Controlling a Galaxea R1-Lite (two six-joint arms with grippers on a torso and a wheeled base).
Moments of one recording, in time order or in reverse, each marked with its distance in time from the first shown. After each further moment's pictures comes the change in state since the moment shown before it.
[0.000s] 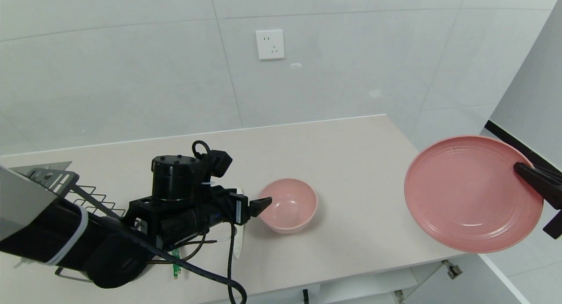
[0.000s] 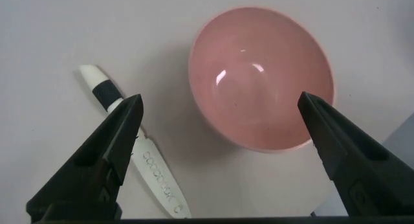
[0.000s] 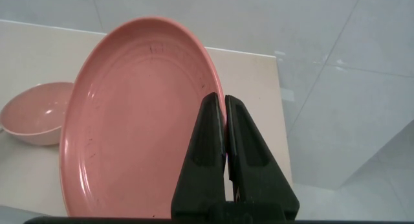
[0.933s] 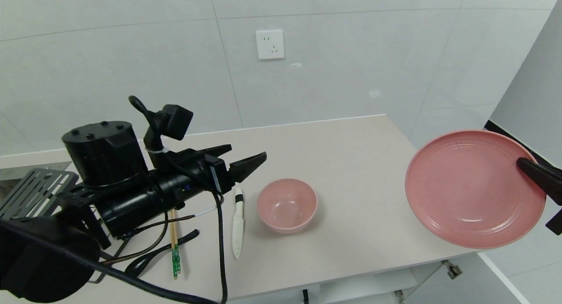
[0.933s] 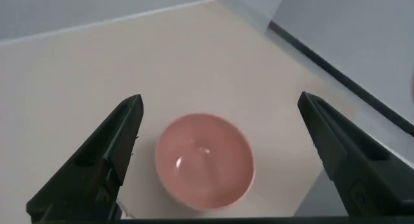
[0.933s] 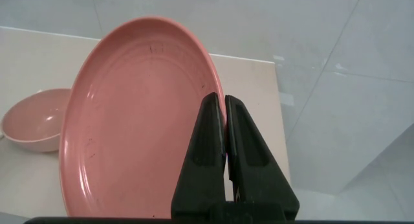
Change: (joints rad) left arm 0.018 -0.201 0.017 -0.174 -0.148 -0.051; right arm 0.000 -0.007 -0.014 0.000 0.000 0.009
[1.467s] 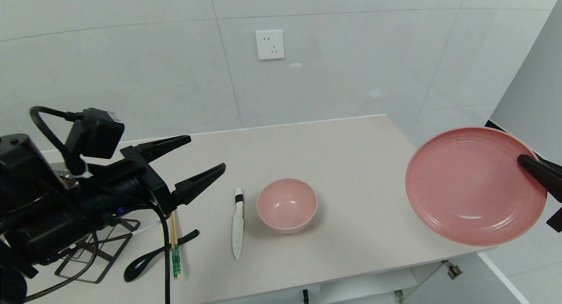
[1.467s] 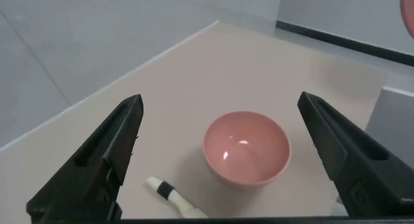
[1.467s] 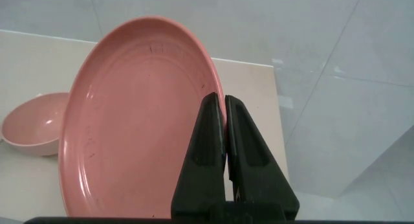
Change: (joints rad) left arm 0.189 -0.166 0.190 -0.140 -0.253 0.284; right arm 0.000 -0.001 -0.011 0.000 0.000 0.000
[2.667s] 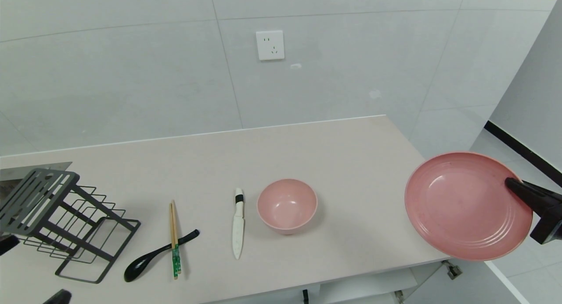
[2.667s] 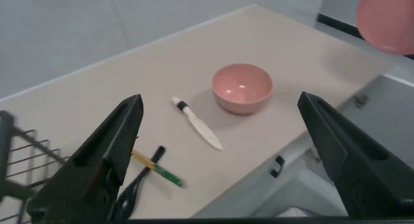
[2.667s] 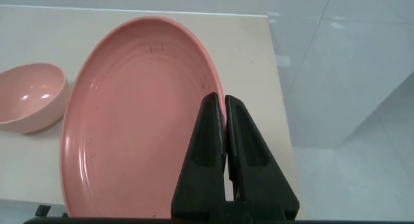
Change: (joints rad) left arm 0.167 -0.987 0.116 0.904 0.084 -0.021; right arm -0.032 0.087 0.057 0.009 -0.044 0.026
